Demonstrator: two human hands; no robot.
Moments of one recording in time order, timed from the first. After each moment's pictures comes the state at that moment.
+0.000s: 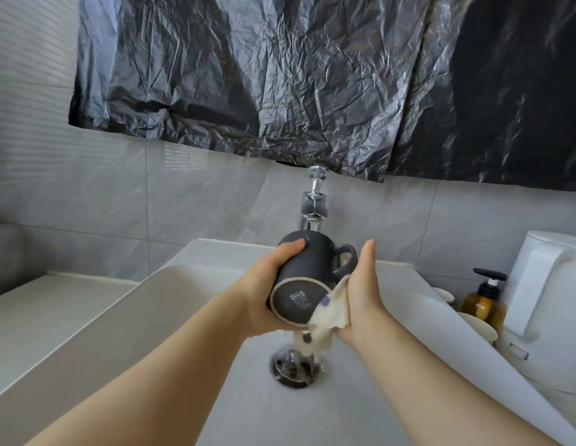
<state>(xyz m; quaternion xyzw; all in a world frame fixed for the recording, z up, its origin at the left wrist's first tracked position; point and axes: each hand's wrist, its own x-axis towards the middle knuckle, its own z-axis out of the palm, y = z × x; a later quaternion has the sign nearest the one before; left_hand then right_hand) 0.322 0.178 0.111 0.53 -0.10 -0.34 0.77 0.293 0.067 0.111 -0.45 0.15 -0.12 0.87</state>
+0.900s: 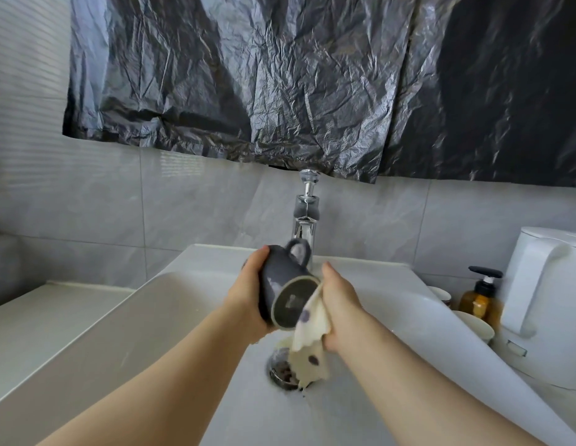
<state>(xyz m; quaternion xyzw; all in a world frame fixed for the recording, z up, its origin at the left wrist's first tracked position) 0.336 0.171 0.095 0.48 0.04 -0.28 0.83 0.310 0.065 0.093 -0.55 0.23 -0.10 0.79</state>
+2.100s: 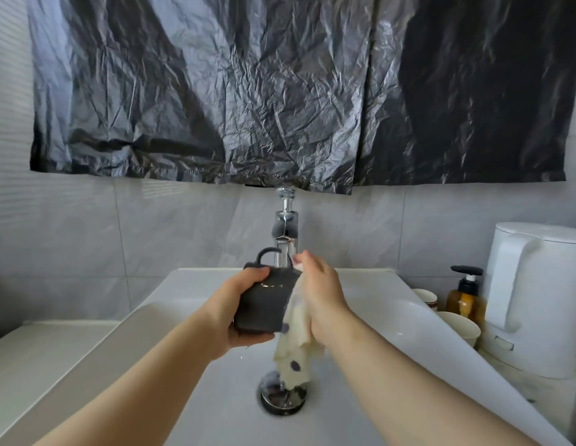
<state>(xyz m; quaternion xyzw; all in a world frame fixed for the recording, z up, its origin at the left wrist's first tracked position) 0.336 0.181 0.118 0.62 -0.02 -0.20 0.76 0.317 0.059 0.116 -0.66 0.14 -0.28 0.69</state>
